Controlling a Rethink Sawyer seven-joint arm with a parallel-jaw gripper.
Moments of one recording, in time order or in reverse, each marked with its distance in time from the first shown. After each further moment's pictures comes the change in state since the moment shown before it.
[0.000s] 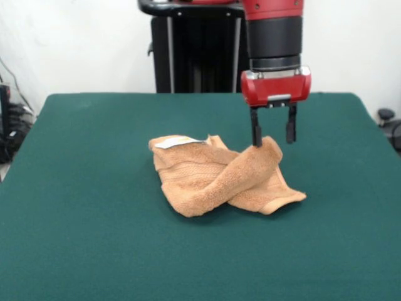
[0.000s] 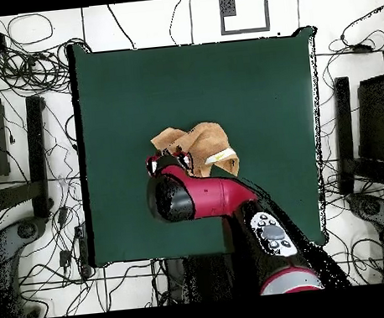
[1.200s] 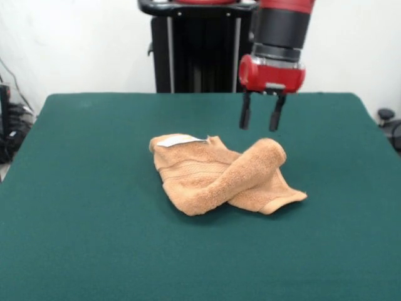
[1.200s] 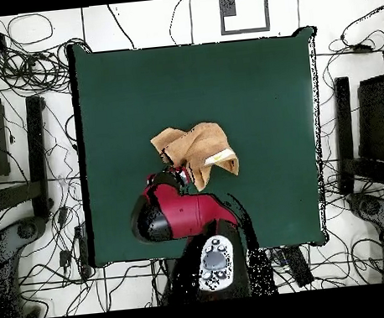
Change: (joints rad) arm 0.336 0.028 -0.377 -0.059 -0.021 0.000 0.000
